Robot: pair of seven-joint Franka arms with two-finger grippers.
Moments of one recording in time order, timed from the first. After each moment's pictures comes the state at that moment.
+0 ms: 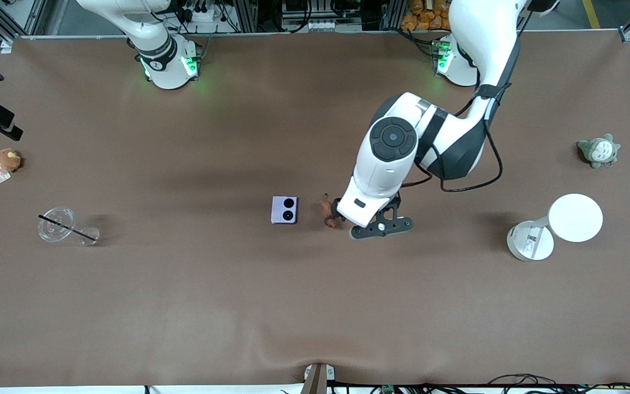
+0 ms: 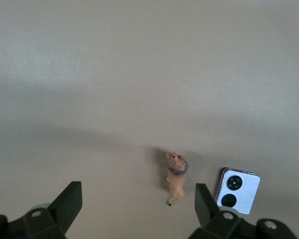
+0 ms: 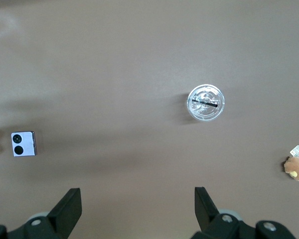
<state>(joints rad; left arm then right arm) -0.58 0.61 -0.05 -1.29 0.02 1.96 -0.81 0.00 0.00 -0.06 -1.44 0.03 1.47 0.03</state>
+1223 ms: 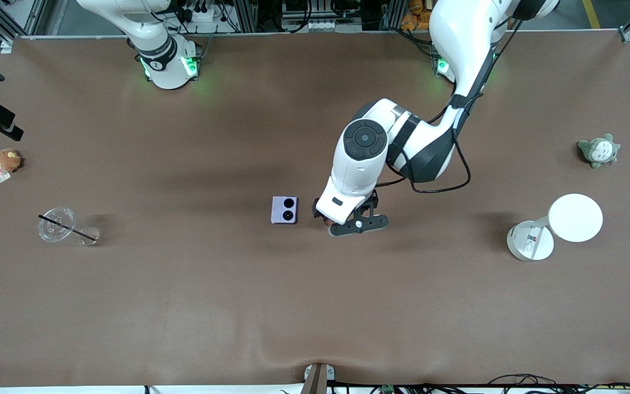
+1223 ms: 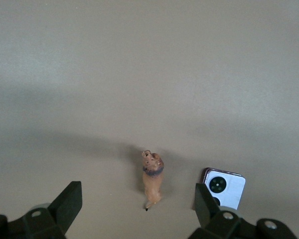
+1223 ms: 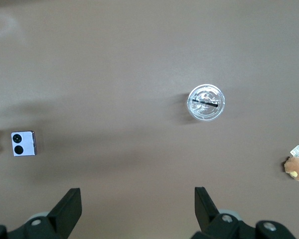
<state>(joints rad) -0.63 0.67 -0.05 -1.29 0.02 2.06 -0.87 0.00 0.00 -0.06 -1.44 0.03 1.47 0.03</state>
